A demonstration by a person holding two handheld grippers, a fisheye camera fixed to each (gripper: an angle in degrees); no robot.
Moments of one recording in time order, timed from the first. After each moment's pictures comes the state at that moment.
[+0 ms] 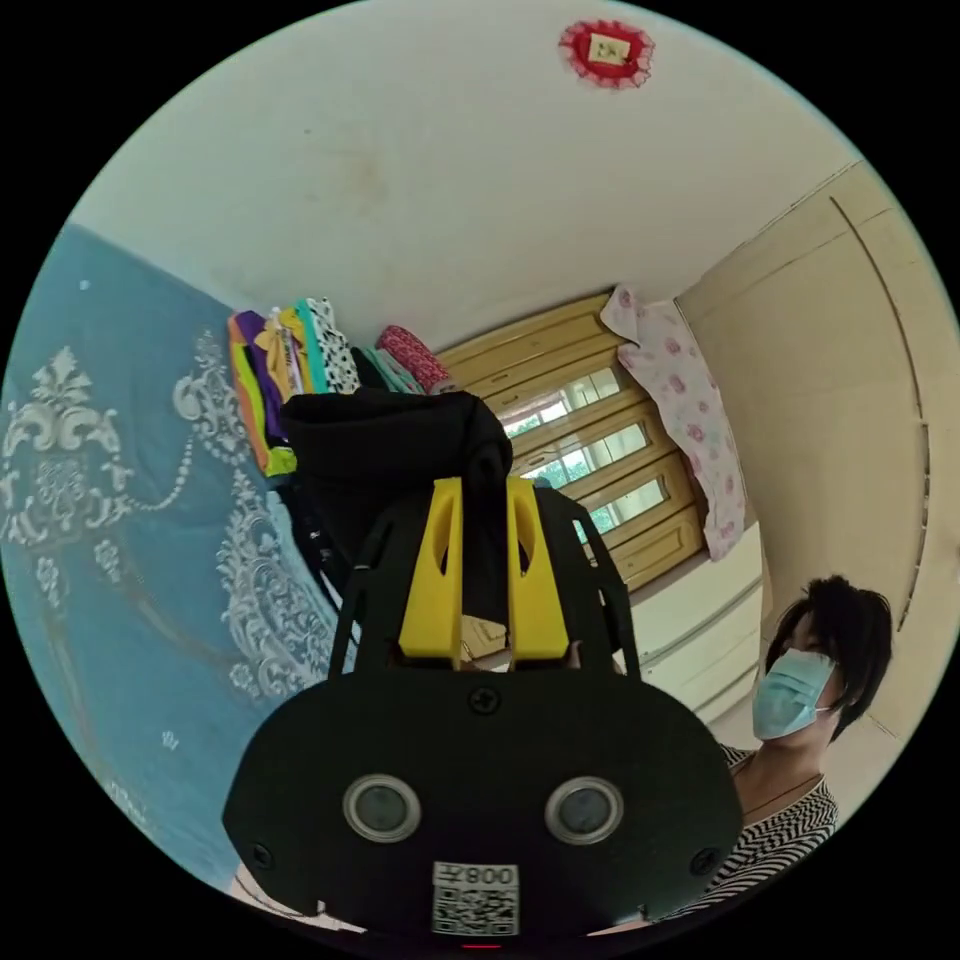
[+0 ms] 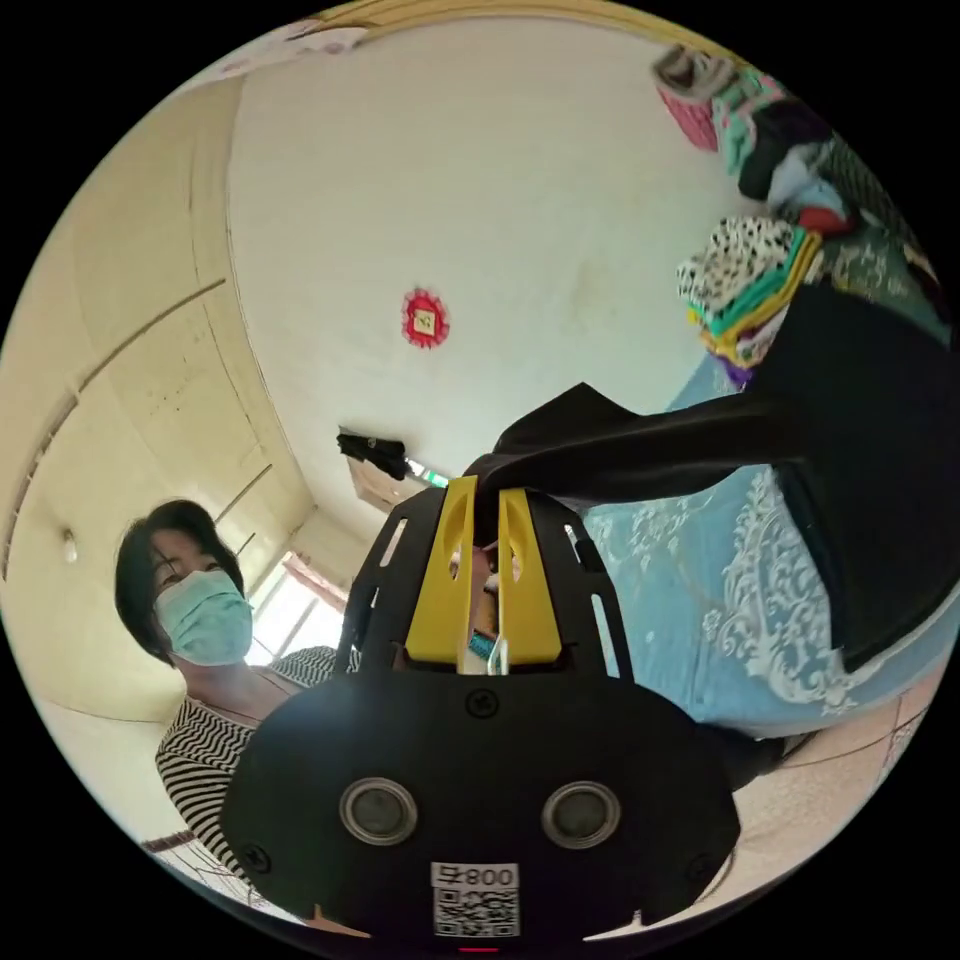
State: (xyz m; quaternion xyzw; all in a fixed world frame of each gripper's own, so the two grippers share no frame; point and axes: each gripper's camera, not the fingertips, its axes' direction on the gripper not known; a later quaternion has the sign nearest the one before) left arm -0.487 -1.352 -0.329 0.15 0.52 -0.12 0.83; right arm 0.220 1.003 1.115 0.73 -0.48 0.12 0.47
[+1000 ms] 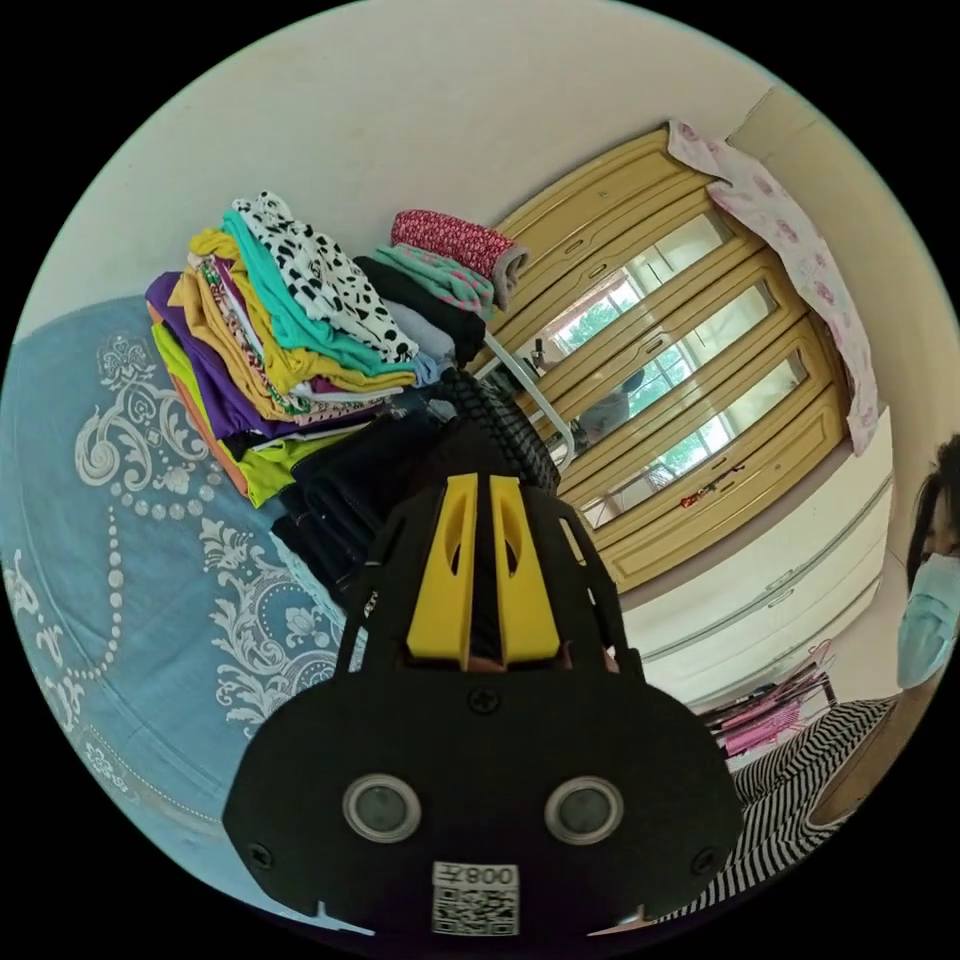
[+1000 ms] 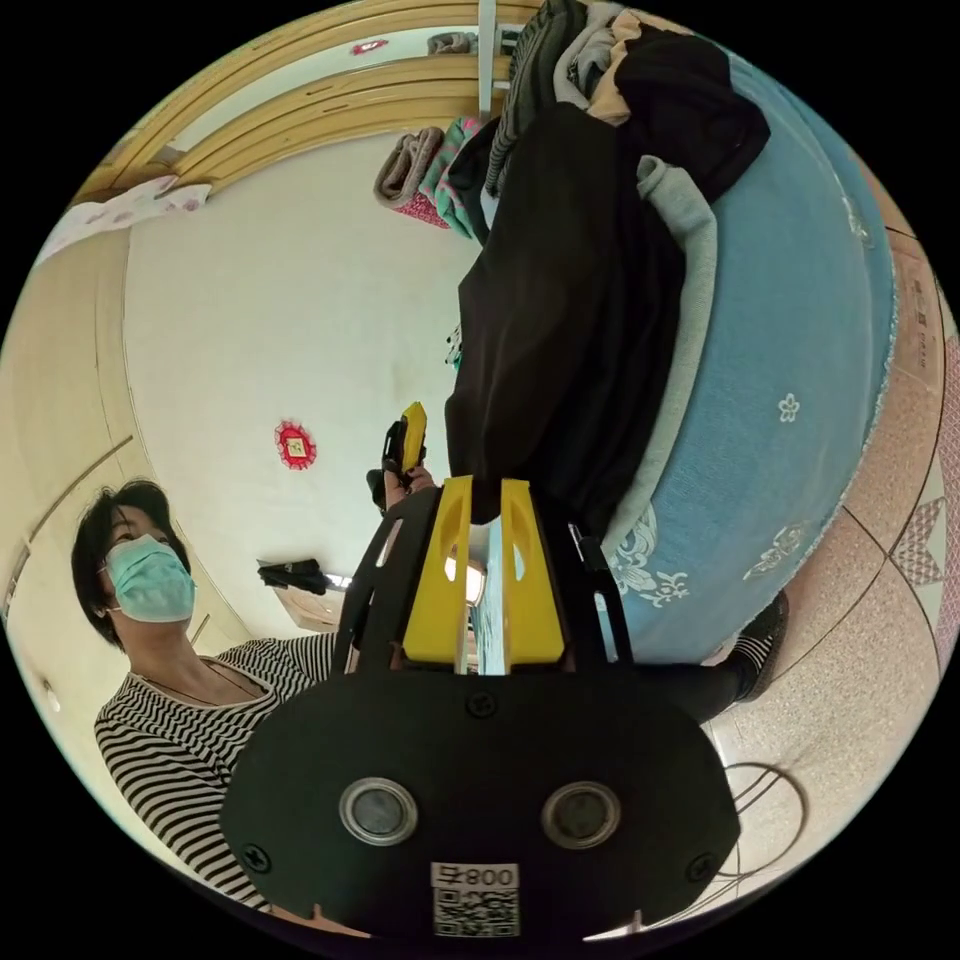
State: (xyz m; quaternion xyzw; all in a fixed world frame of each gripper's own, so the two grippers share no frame) left arm -0.338 -1.844 -0.381 0.07 0.38 0.03 0.92; right arm 0.310 1.064 1.379 0.70 -0.51 0.35 0.37
